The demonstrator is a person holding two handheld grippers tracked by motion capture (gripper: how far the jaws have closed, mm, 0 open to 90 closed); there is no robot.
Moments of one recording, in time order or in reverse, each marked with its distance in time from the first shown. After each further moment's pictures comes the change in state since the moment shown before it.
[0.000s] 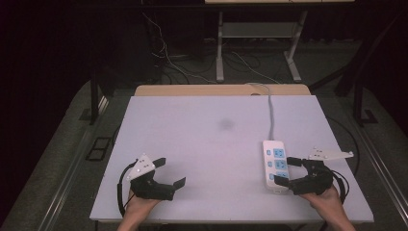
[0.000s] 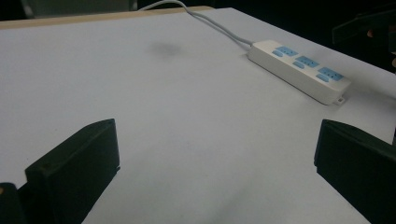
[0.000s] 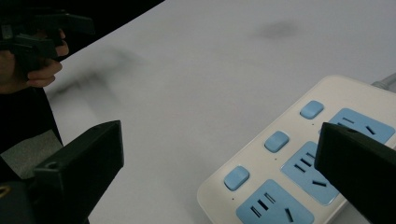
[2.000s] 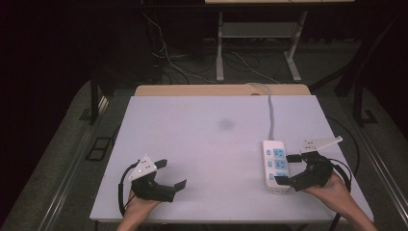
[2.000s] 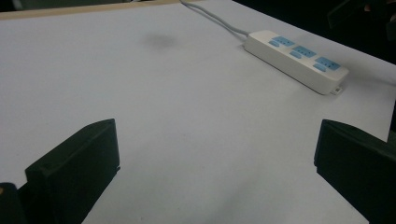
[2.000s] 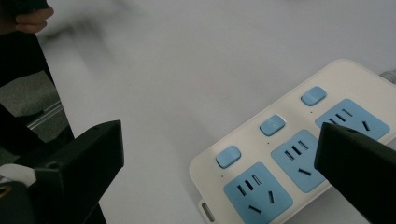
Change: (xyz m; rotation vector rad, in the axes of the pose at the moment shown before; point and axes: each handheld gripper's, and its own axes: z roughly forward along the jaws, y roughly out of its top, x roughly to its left) left arm 0.000 -0.003 0.002 0.027 -0.019 0.010; right arm -0.002 0.031 0.002 0.243 0.009 -0.102
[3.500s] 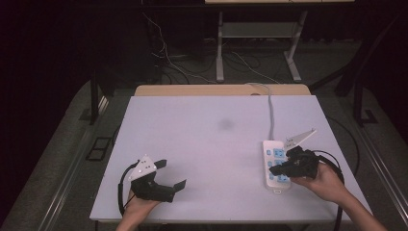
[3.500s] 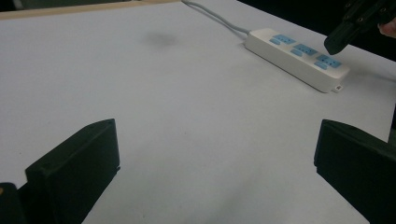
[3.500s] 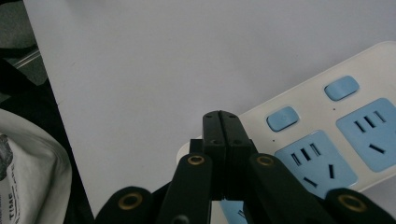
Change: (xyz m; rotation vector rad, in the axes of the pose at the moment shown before) left arm 0.001 0.000 -0.001 0.005 0.002 0.004; right arm -0.008 0.019 0.029 0.234 0.032 -0.101
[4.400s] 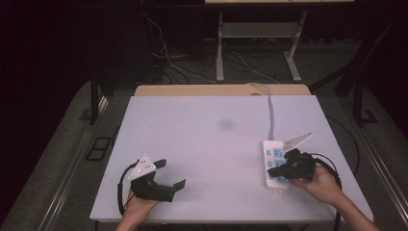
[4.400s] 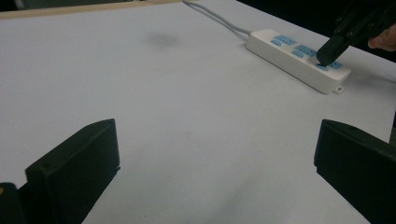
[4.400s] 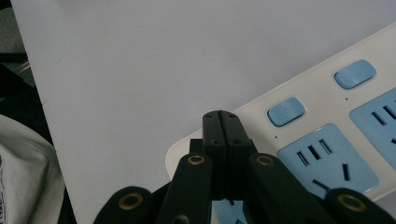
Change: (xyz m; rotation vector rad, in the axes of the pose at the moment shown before) left arm 0.000 0.000 0.000 -0.001 0.001 -0.002; right arm -0.007 -0.009 0.015 -0.005 0.008 0.023
